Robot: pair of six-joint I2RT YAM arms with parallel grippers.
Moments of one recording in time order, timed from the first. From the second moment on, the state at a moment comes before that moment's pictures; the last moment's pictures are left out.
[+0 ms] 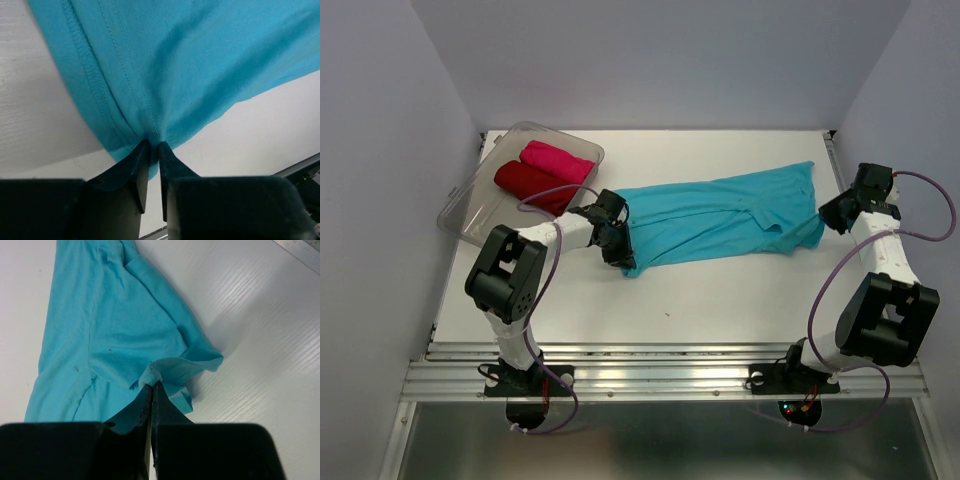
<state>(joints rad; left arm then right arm) -0.53 1.78 1.07 -0.43 0.27 -0.65 -0.35 1.43 1.10 -0.50 0.05 0.69</state>
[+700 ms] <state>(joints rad) -0.47 1.73 1.08 -0.48 0.16 -0.66 -0.35 1.43 1.10 -0.50 0.05 0.69</state>
